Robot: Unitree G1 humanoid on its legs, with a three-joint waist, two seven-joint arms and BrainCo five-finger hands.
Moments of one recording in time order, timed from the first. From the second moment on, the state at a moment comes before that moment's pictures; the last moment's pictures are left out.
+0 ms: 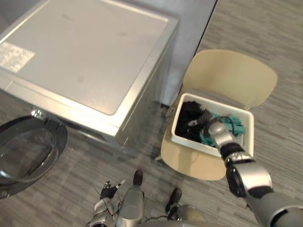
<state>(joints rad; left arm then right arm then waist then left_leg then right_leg) 0.02 0.04 0.24 0.89 -0.29 -0.07 0.09 -0.92 -0.25 -0.11 1.13 -0.38 0.09 -0.02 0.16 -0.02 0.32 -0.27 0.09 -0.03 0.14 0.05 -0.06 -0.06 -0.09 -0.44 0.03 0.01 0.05</state>
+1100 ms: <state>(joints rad) 0.02 -0.01 0.02 0.62 -0.40 -0.10 0.06 -1.05 -0.50 -0.10 1.22 -0.43 0.13 0.01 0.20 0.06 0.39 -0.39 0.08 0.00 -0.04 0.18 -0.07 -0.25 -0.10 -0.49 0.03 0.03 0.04</state>
